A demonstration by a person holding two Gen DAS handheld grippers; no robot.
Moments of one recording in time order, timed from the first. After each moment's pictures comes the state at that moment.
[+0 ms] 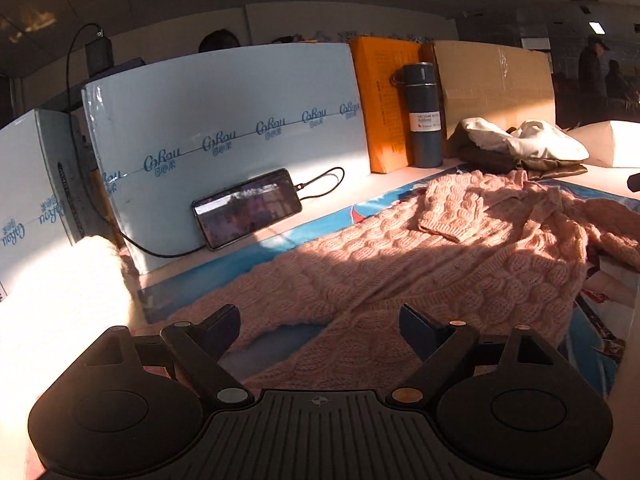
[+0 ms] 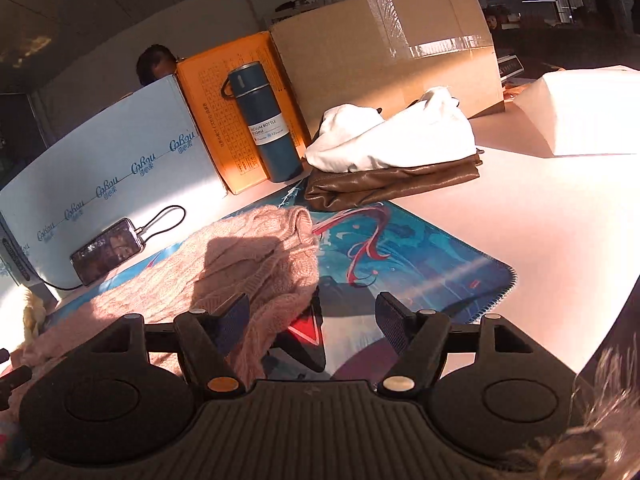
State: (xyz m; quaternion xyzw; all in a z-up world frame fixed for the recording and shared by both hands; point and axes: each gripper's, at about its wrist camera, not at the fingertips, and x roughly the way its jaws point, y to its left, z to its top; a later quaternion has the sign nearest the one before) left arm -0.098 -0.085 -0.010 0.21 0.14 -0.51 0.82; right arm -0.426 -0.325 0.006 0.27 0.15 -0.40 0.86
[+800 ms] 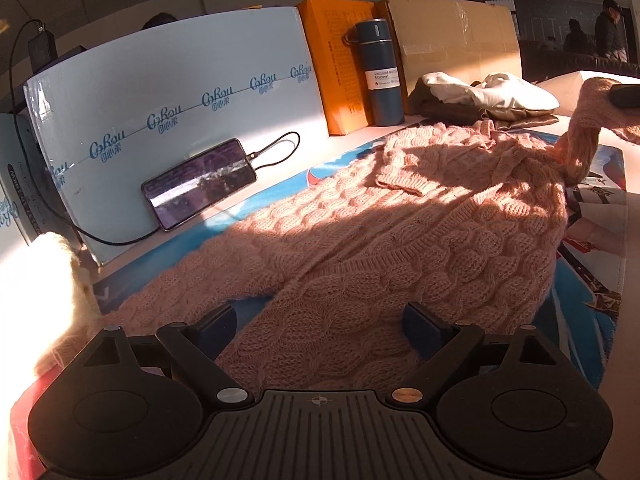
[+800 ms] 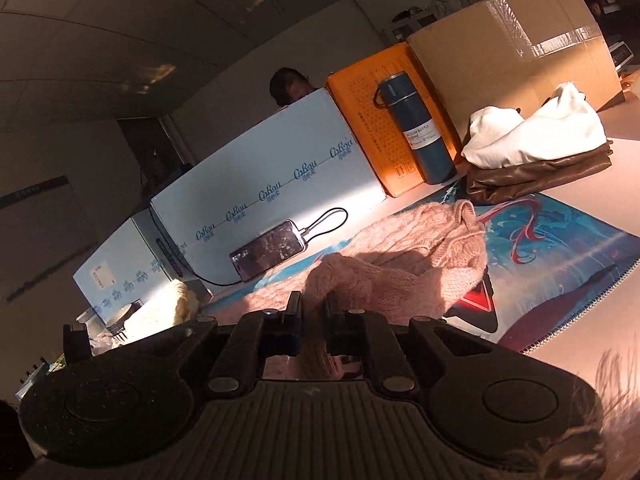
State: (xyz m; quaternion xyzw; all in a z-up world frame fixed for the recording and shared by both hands) left arm -0.106 -0.101 -0.029 0.25 0.16 -0.53 0.79; right arm -0.404 -0.296 0.016 0.29 0.06 -0.17 0.94
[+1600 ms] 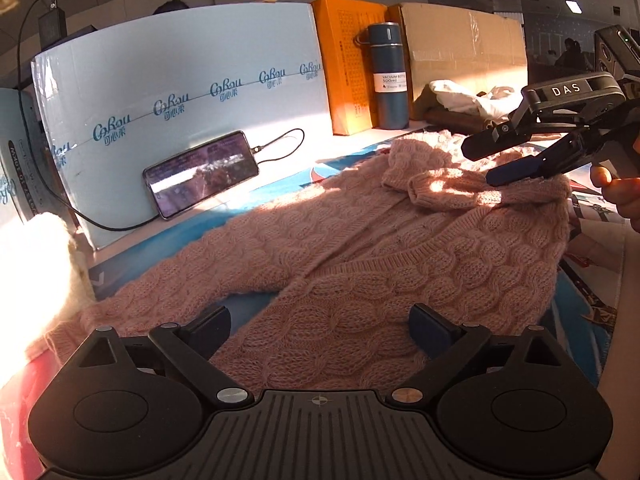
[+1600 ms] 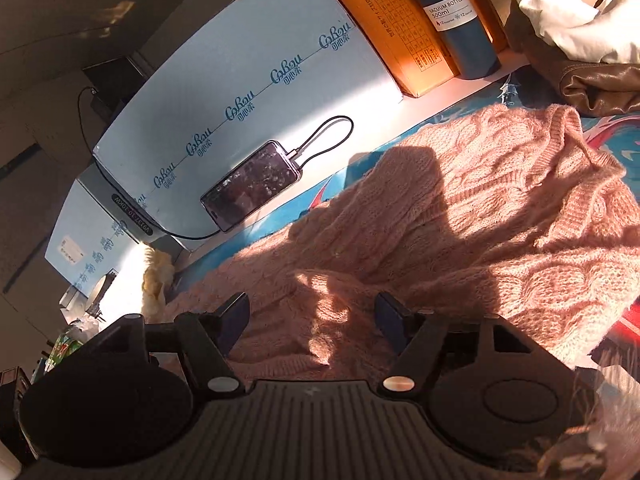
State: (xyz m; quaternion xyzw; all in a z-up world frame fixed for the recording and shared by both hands) left arm -0.099 -0.092 -0.026 0.23 0.17 -0.54 0.79; right arm -0.260 -0.343 -0.017 0.35 0.19 -0.15 0.91
